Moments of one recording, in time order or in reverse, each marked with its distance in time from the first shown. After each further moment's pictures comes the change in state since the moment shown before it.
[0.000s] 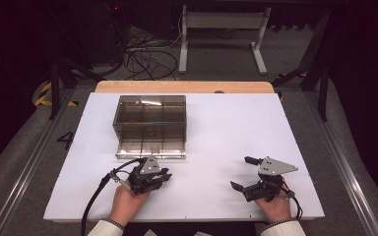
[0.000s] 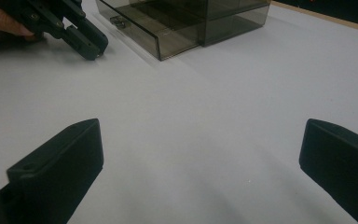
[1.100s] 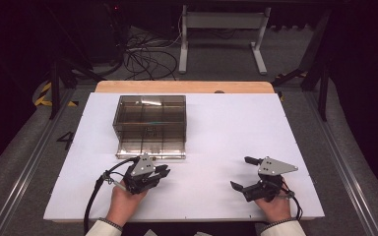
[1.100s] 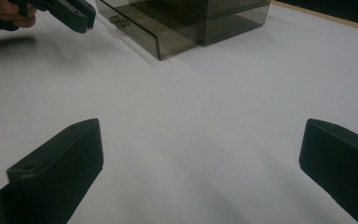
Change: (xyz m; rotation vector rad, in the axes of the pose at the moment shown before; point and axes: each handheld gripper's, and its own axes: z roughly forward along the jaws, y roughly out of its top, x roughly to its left) left arm -0.002 0.006 -0.024 -0.132 0.010 0.013; right arm 0.000 0.000 0.000 0.001 -0.001 0.001
